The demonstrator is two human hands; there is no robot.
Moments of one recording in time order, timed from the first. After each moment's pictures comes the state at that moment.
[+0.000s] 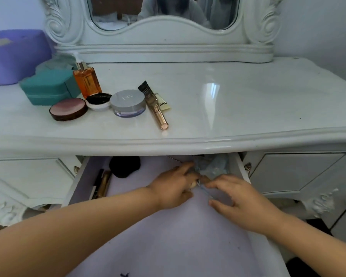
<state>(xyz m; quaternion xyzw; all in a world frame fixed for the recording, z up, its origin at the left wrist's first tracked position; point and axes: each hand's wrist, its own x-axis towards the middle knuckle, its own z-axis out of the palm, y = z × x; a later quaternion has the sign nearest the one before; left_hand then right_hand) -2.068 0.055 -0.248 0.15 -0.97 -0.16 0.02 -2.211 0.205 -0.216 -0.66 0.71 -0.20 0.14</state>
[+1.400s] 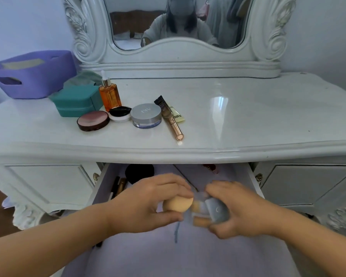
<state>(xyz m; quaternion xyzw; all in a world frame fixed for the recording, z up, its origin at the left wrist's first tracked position) -1.974 0.071 -0.173 0.04 -0.95 -0.25 0.18 -2.179 0.192 -0.179 -0.73 0.66 -0.09 0.17</state>
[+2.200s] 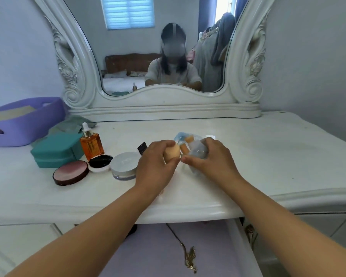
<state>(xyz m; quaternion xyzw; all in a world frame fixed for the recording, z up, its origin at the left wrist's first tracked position) -2.114 -0.011 -0.124 0.37 -0.80 -0.23 0.41 -2.248 0.068 -0.109 -0.49 0.76 -0.43 0.06</state>
